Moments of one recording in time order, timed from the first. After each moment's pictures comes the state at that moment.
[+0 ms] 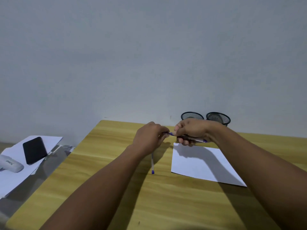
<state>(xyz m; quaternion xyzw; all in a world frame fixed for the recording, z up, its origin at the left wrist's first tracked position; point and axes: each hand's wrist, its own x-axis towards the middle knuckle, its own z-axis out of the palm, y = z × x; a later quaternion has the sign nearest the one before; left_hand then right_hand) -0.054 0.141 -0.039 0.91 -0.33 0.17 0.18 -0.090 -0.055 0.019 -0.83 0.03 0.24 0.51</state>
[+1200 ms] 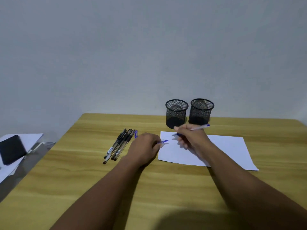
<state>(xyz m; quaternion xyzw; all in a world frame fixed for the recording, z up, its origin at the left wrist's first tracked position) -0.082 0.118 -0.103 0.92 -0.32 0.06 0.23 -0.135 -0.084 -0.073 -0.68 0.15 -0.04 0.71</state>
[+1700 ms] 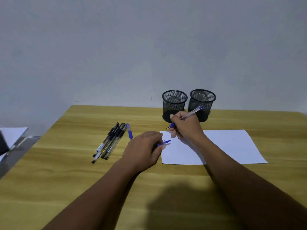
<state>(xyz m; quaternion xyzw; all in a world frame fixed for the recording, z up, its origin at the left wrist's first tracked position) -0.094 0.114 -0.119 0.89 -0.38 0.11 0.24 -0.095 -0.080 -0.089 -0.68 0.12 -0.12 0.71</state>
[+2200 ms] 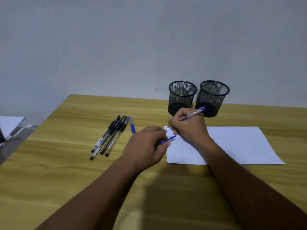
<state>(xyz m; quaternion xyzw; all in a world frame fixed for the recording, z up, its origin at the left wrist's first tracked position) -0.097 0.115 -0.114 0.89 -0.36 0.10 0.26 -0.083 -0.078 -0.119 -0.76 0.06 -0.18 0.62</state>
